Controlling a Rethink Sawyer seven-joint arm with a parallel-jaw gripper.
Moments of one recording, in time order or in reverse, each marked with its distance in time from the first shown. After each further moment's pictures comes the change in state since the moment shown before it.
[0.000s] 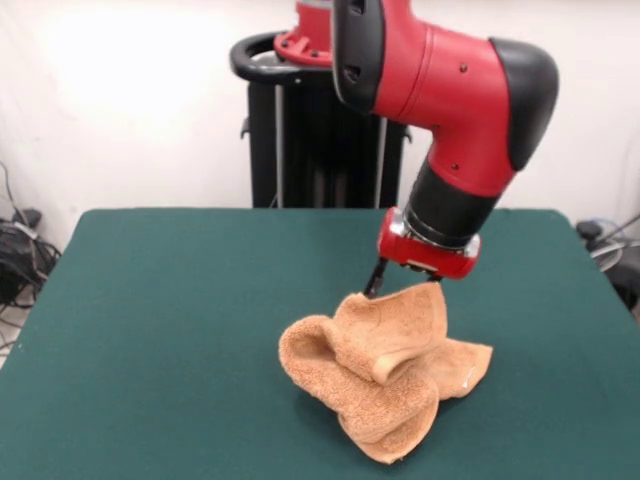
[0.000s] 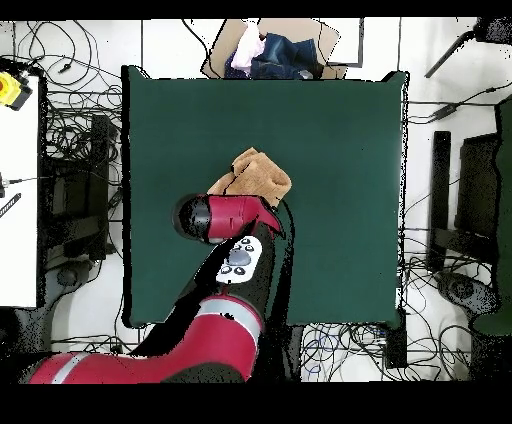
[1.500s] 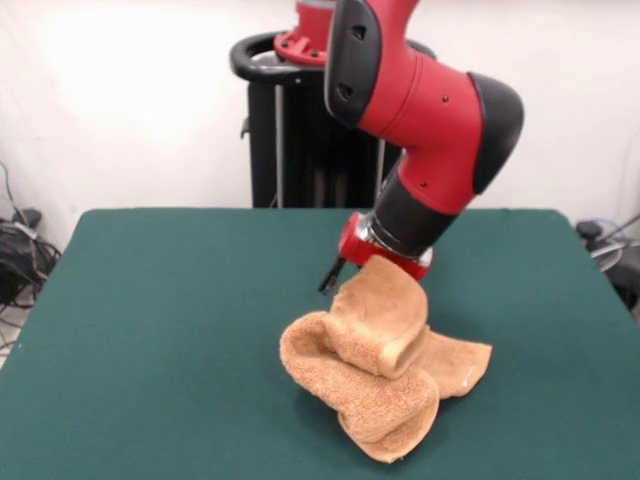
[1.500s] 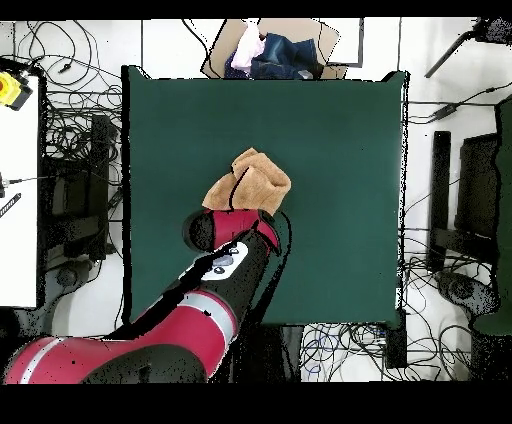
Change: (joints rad) arm 0.086 0.133 -0.155 -0.003 0.008 -0.081 0.000
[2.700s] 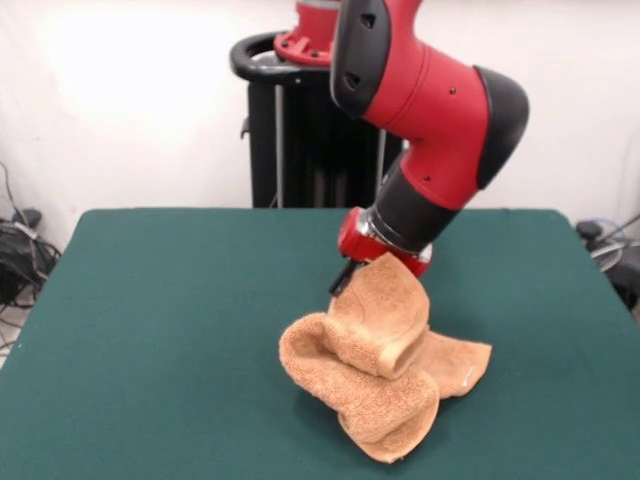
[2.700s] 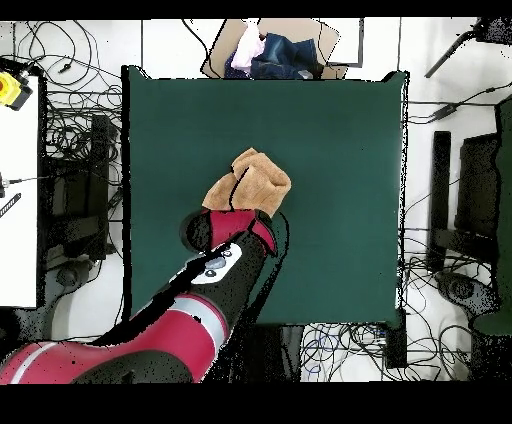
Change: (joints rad) arm 0.025 0.003 -0.032 -0.004 0.006 0.000 0.000
